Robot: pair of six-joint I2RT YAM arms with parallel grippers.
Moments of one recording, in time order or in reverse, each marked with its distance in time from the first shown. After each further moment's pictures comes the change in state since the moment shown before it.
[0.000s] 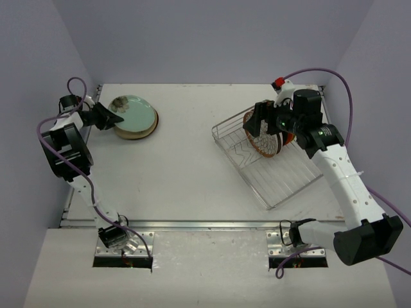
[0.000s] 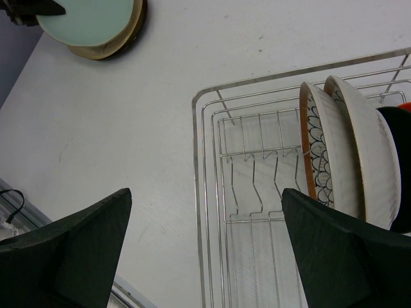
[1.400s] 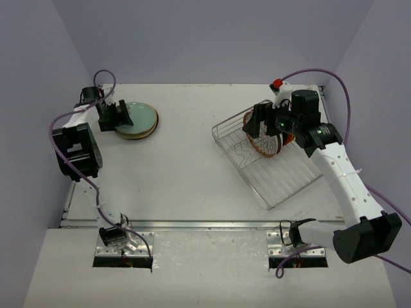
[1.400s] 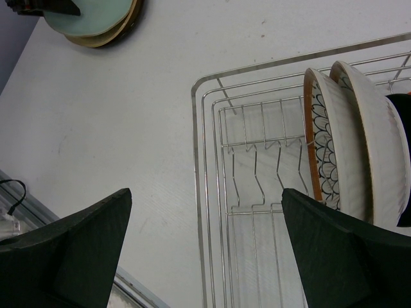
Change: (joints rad) left arm -0.166 -0.067 0.004 -0.131 -0.502 0.353; right arm 0.000 0.016 0.000 -0.027 -0.009 -0.002
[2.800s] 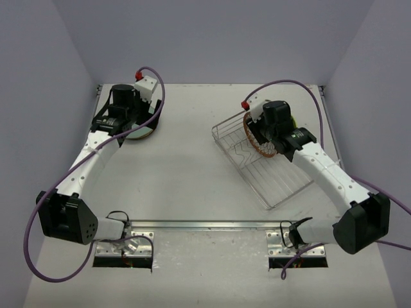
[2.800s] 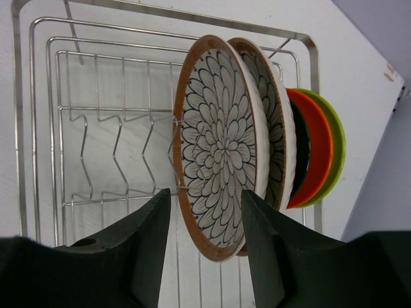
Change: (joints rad) left arm -0.479 -0.726 -0.341 0.106 -0.368 0.298; right arm 0.180 0.081 -0.117 0.090 0.550 -0.479
